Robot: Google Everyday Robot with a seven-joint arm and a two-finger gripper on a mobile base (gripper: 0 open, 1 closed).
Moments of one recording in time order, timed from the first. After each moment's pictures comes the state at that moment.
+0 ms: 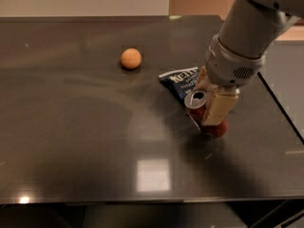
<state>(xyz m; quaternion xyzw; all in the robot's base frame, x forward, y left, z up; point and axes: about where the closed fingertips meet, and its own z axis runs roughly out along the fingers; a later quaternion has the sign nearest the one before) 0.449 -0.118 0.908 -0.74 0.67 0.05 0.09</state>
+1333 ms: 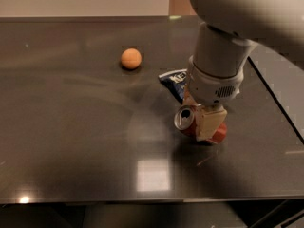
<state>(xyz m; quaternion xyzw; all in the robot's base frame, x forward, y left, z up) 0.425 -0.104 0.884 -0.79 0.61 0.00 0.03</state>
